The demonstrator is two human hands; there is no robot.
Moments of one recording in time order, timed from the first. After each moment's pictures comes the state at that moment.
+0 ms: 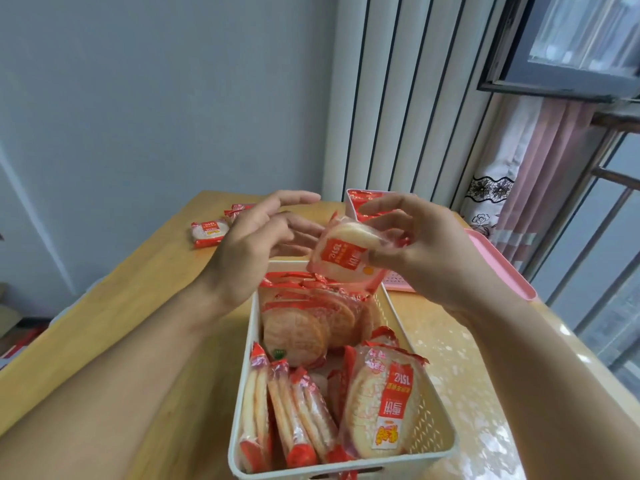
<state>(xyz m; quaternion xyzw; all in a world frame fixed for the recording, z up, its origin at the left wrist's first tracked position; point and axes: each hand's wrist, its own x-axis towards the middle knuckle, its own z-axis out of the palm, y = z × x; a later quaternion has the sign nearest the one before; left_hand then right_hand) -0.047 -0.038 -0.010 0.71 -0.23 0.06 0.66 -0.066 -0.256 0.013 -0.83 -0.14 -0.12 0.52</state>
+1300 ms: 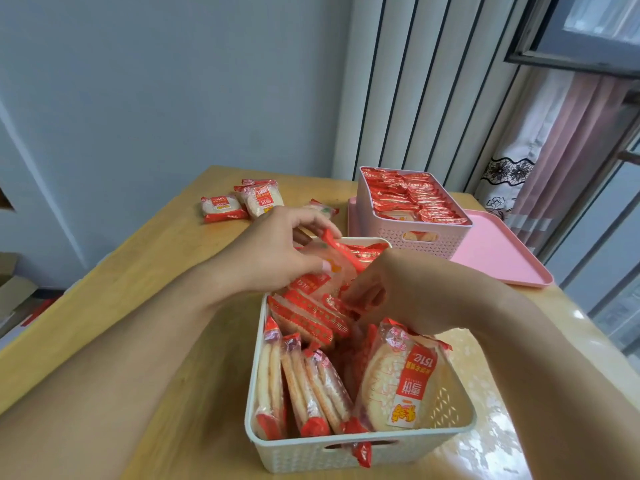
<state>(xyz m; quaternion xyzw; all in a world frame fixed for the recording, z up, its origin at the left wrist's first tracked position) -0.043 -0.035 -0.027 0.88 -0.20 0.04 0.44 -0.073 -0.241 -0.008 -0.95 -0.24 0.12 0.14</state>
